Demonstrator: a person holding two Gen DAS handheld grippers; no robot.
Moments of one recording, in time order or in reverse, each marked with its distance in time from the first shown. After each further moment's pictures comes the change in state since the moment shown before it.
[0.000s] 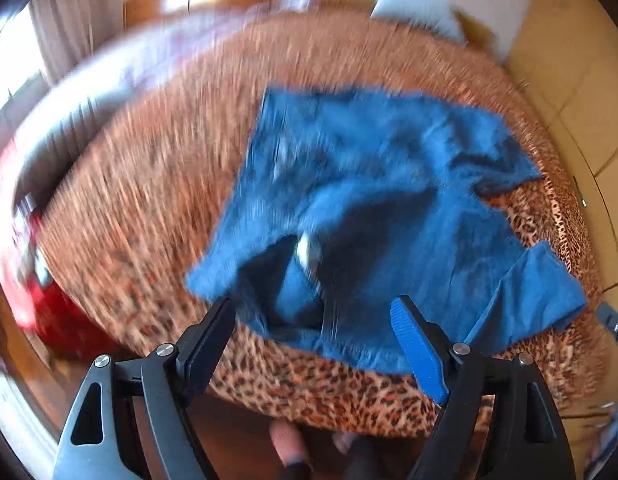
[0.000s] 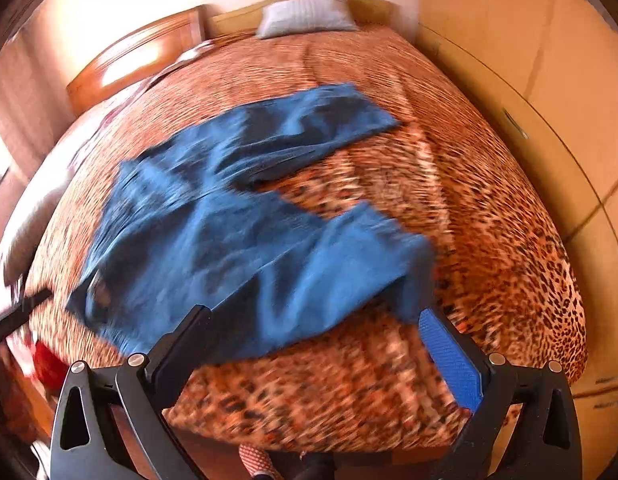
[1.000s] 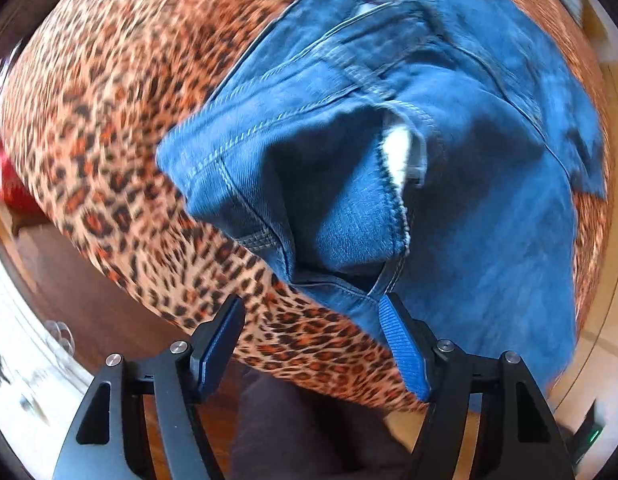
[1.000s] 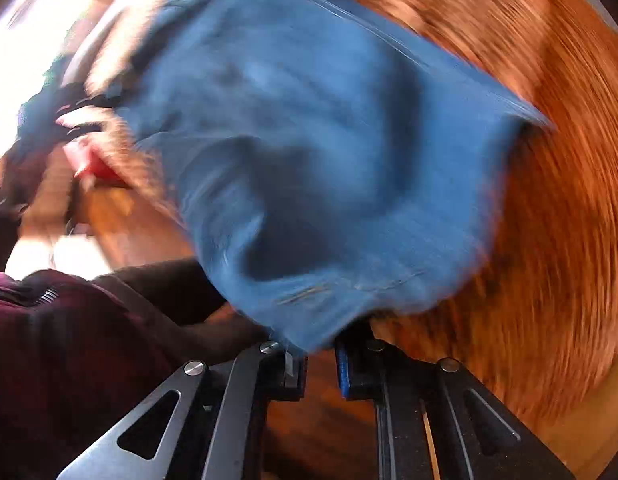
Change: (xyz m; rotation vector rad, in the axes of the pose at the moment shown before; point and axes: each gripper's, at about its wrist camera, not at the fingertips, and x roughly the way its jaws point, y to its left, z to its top) left arm 0.101 0.030 0.029 -0.247 0.466 0.005; right arm 0.058 -0.098 -0.045 -0.330 0.705 0.312
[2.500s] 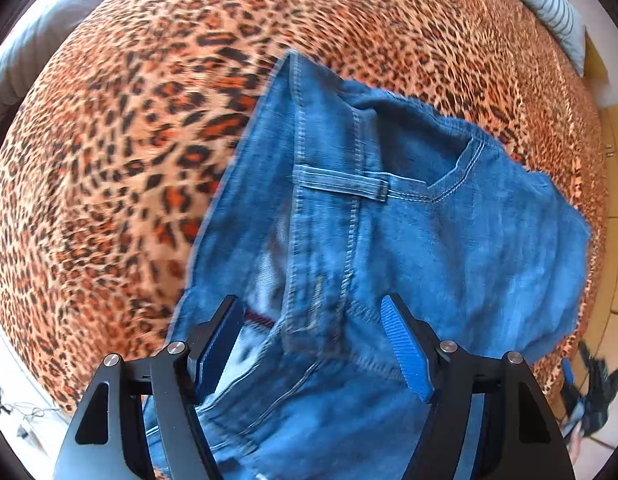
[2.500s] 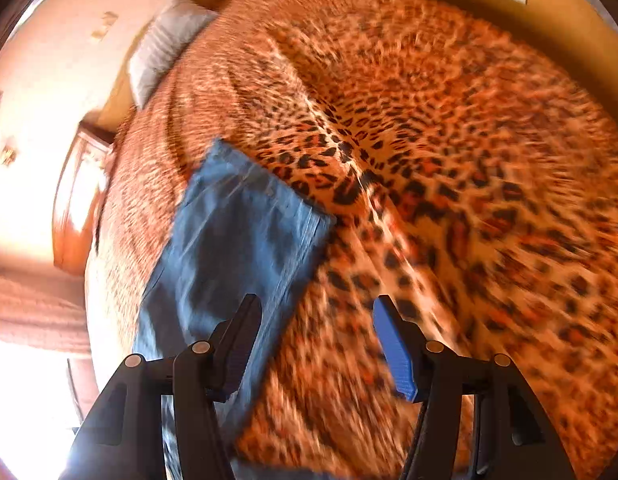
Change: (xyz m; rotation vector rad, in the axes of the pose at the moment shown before) left arm 0.008 -0.073 0.232 -0.052 -0.124 -0.013; right arm -0.062 -0.160 0.238 0.845 -0.643 0.163
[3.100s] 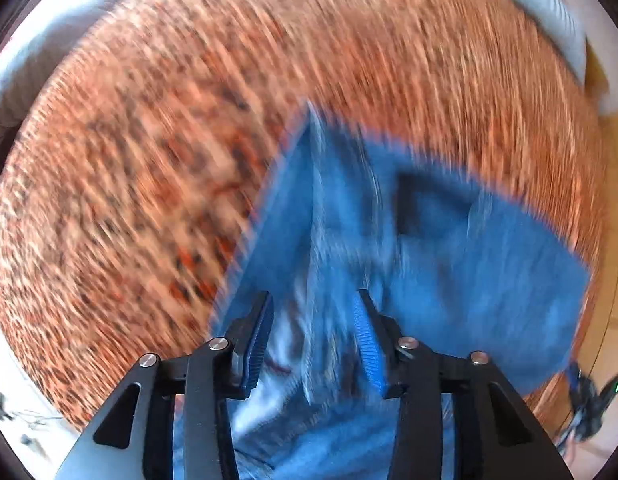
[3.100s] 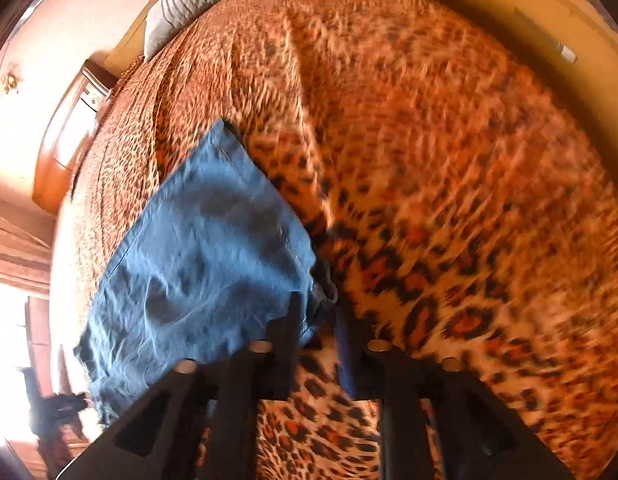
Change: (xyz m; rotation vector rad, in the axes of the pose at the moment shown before) left arm 0.011 0.016 0.051 -0.028 -0.064 -0.016; right arm 0.010 0.007 0.030 -0.255 0.026 -0.120
